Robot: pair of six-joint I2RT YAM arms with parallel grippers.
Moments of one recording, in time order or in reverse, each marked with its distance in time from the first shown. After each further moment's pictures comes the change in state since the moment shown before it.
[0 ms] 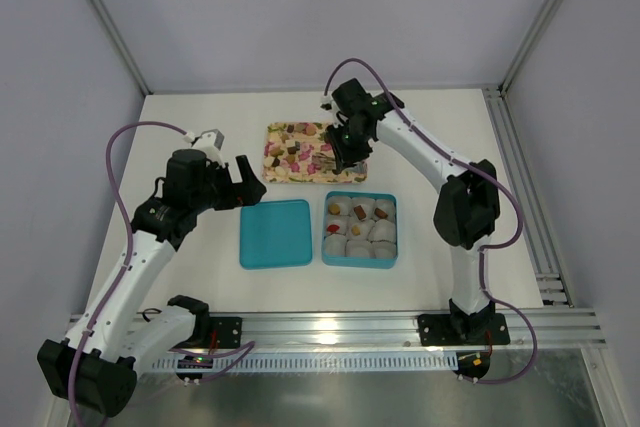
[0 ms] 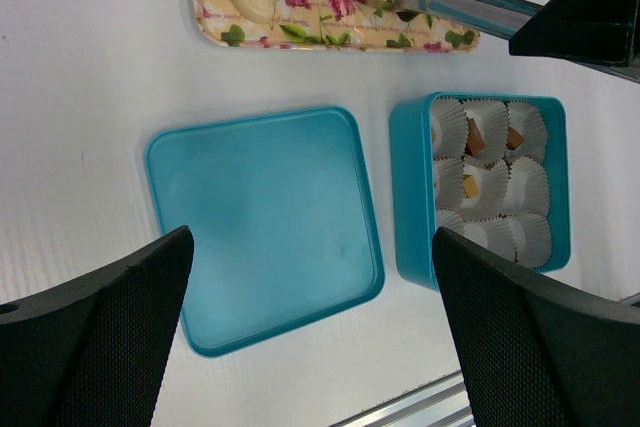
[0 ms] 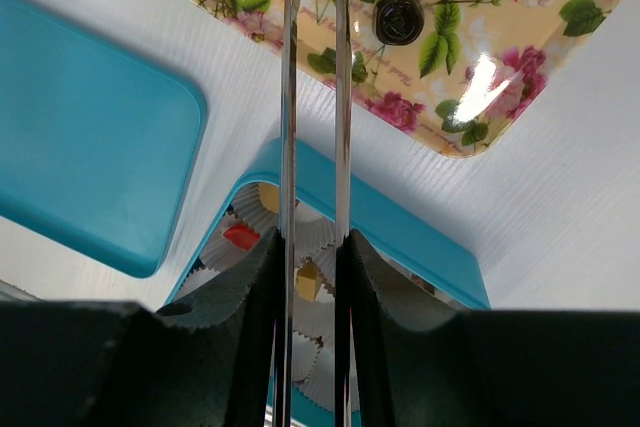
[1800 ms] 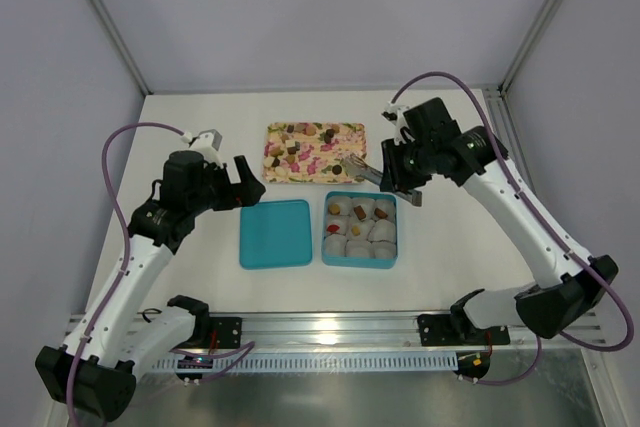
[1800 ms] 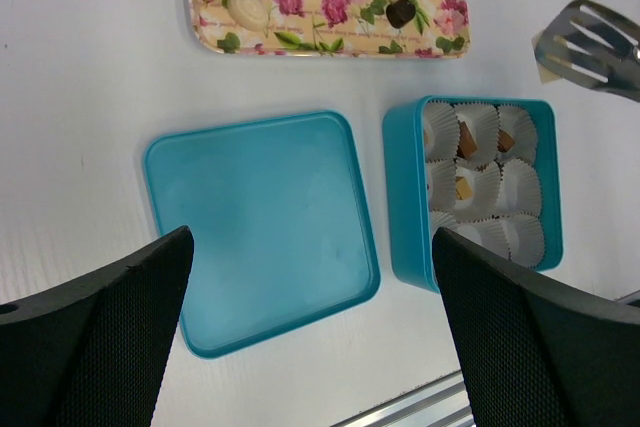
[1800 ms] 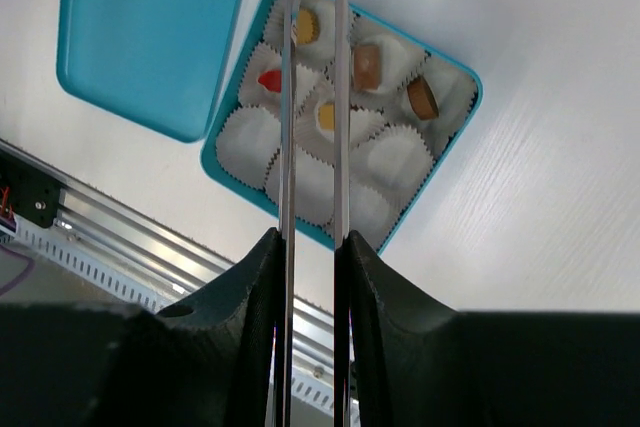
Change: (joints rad) left arm 0.000 -0.025 0.000 0.000 0.002 0.000; right arm -0.057 -0.664 -0.396 -0.064 -0.029 0.101
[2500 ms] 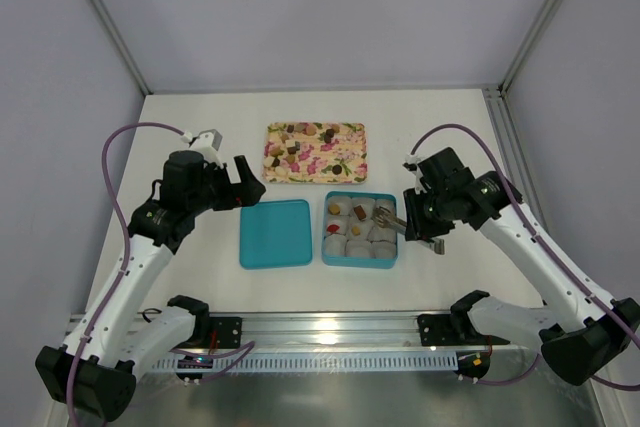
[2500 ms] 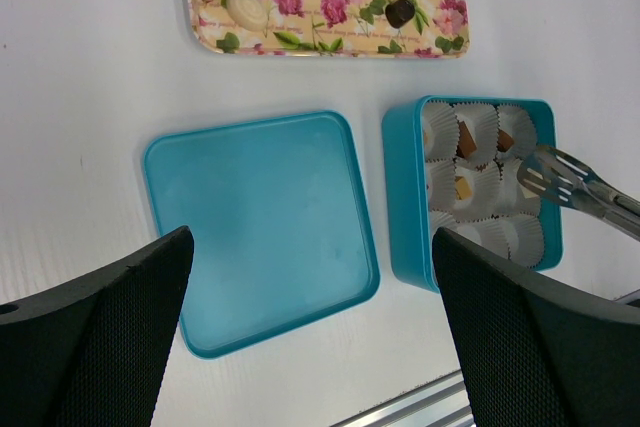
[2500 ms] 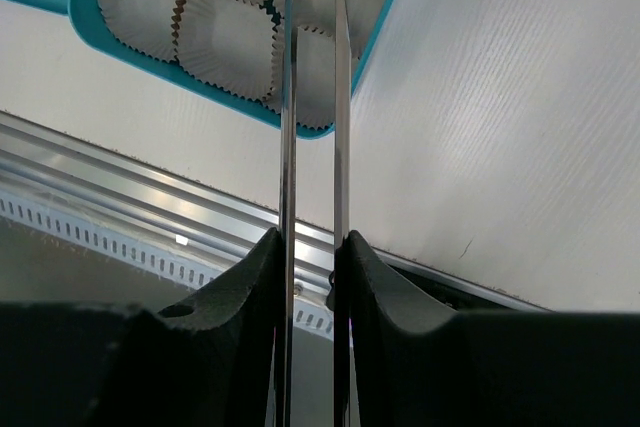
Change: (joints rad) left arm 0.000 -0.001 0.000 0.000 0.002 0.000; right arm 0.000 -0.285 -0.388 -0.094 0.042 0.064
